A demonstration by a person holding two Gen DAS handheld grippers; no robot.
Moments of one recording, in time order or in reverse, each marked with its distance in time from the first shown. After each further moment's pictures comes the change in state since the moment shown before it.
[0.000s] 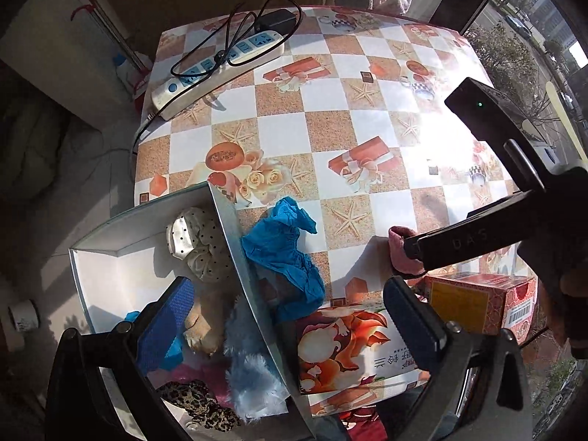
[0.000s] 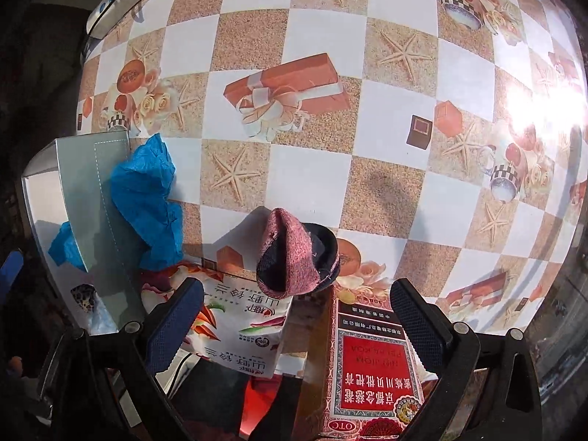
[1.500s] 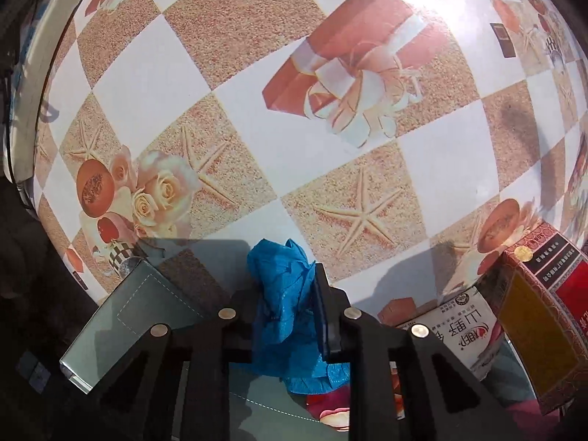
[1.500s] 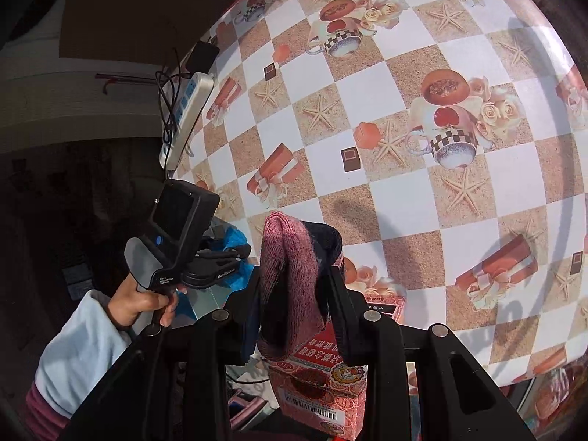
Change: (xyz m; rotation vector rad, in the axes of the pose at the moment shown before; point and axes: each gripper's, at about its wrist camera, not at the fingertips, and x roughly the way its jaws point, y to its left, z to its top) left arm 0.183 -0.065 0.066 0.355 0.504 0.089; right arm -0.079 -0.150 -0.076 0.283 -0.338 0.520
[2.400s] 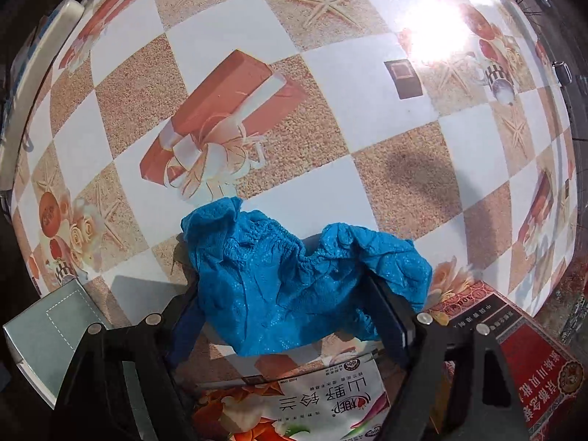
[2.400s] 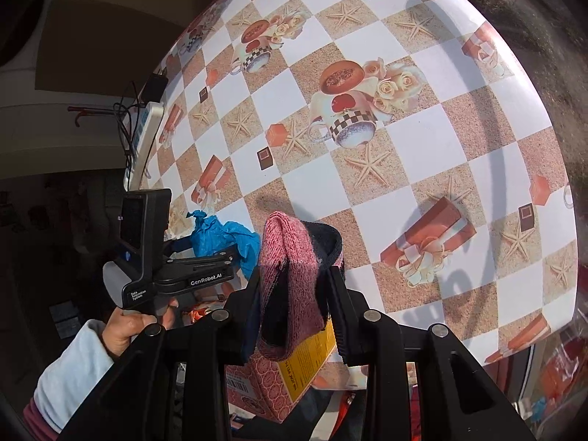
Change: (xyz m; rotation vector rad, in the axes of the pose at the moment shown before) left arm -0.008 -0.067 -0.003 -0.052 -0.188 -0.077; right arm -0.026 -0.061 -0.040 0.093 -0.099 -0.100
